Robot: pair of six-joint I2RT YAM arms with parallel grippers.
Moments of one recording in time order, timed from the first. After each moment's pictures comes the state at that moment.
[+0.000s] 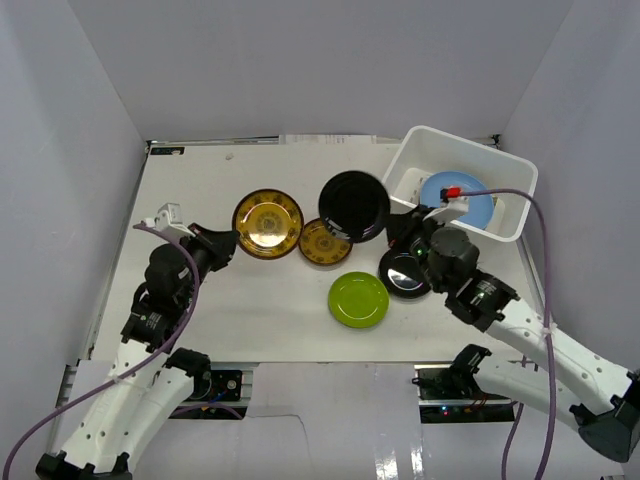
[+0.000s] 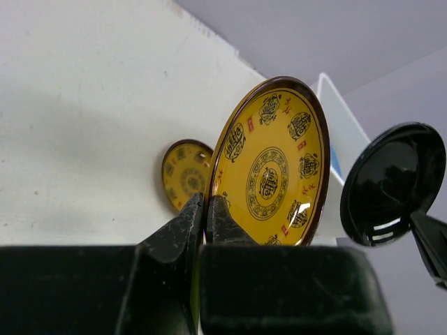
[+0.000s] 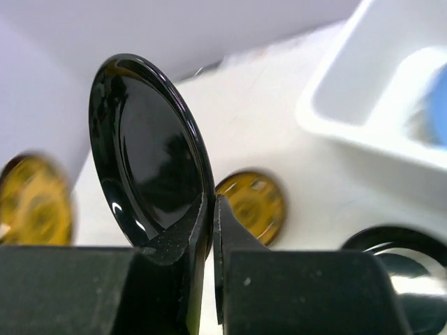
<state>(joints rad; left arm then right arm) -0.35 0.57 0.63 -0.25 -0.09 -0.78 0.87 0.83 0.74 -0.04 0.45 0.63</state>
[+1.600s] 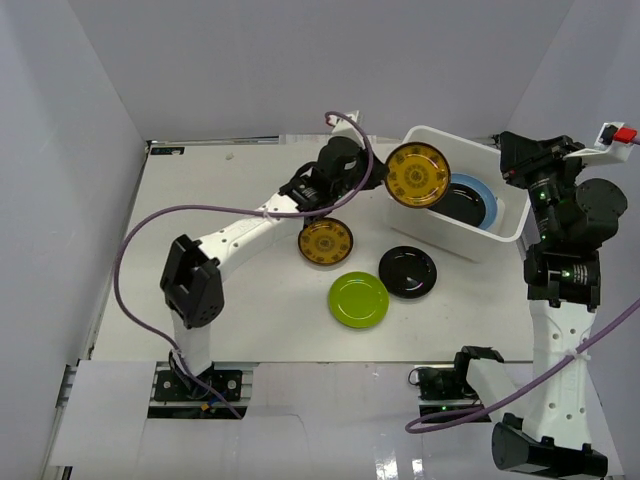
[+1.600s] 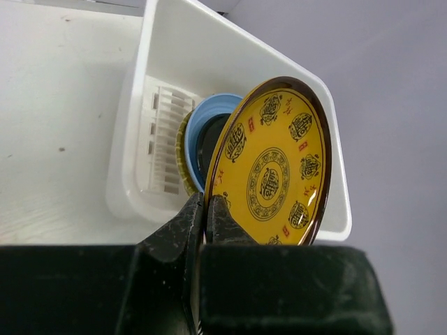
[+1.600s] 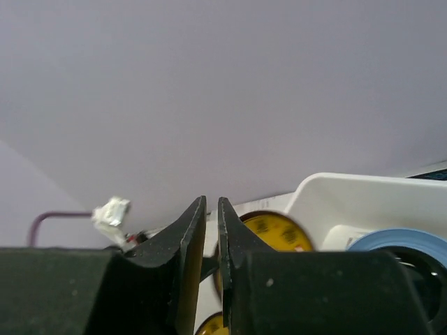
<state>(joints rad) -0.81 1.85 1.69 -0.07 -0.12 -0.68 -0.11 0.86 1.22 -0.16 -0.18 0.58</state>
